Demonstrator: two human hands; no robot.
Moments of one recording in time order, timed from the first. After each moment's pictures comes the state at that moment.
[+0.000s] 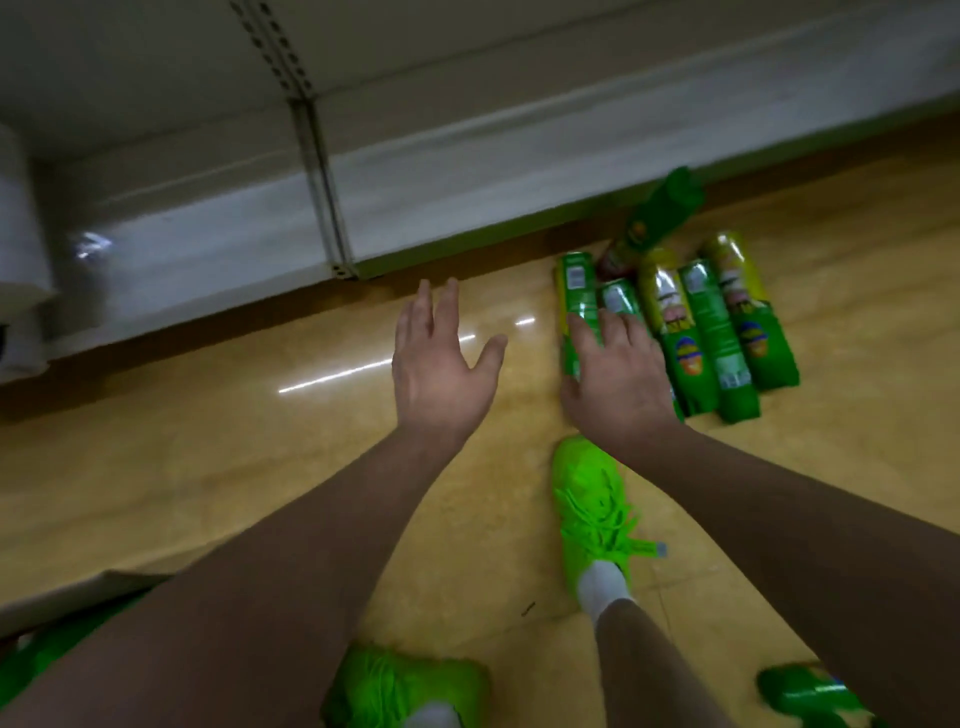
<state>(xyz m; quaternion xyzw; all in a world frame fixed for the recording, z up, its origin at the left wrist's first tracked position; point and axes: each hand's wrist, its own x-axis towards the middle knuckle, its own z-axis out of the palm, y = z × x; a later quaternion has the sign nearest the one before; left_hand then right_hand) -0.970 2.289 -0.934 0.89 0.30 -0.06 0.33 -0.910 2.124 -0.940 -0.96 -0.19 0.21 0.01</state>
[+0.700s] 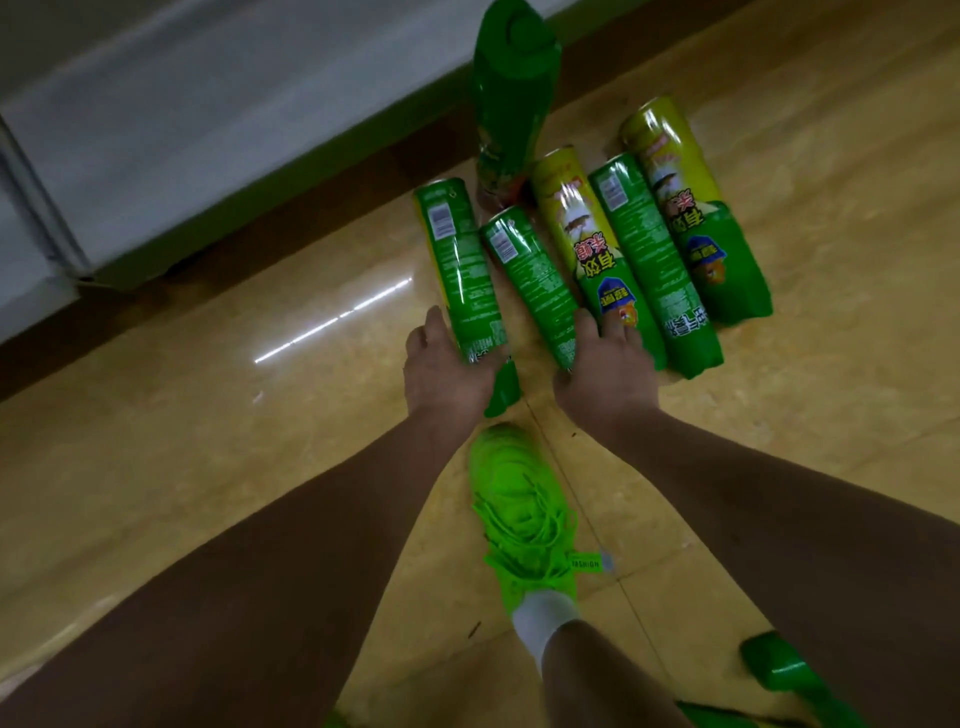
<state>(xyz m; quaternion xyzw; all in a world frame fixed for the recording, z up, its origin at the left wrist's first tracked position) -0.871 2.125 -1.119 0.82 0.34 -0.28 0.37 -0.848 1.966 -1.117 -0.93 0.01 0.35 0.05</state>
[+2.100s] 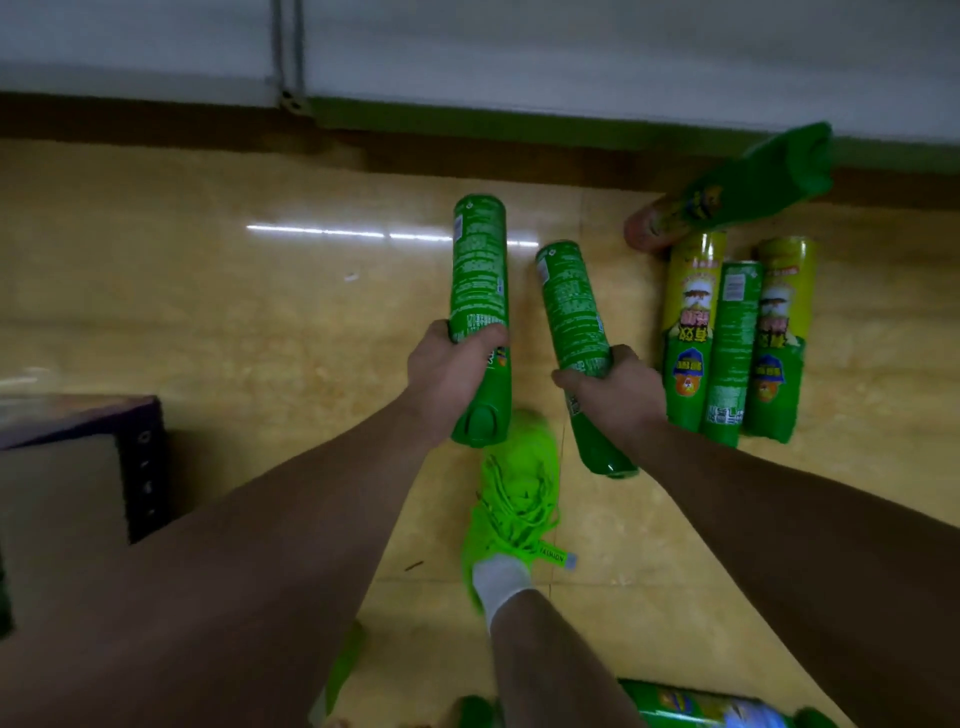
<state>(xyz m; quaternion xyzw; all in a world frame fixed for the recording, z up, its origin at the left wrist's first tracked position) -0.935 2.202 -1.075 0.49 0.61 -0.17 0.60 -0.847 2.040 -1.081 -0.89 0.04 0.43 0.12</state>
